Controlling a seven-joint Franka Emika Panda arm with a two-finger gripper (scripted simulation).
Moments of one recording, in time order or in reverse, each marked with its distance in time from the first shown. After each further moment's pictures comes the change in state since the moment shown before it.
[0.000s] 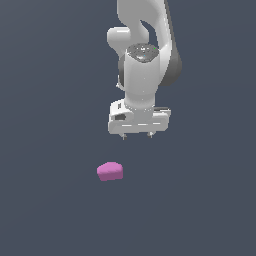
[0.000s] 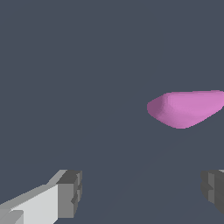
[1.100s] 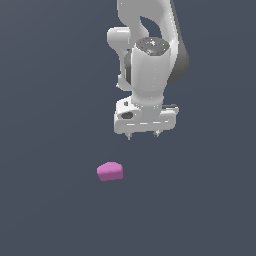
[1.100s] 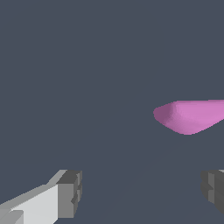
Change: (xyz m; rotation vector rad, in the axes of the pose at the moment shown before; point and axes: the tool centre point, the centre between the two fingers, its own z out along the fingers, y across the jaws) arm 0.009 -0.019 -0.012 0.004 0.014 -0.017
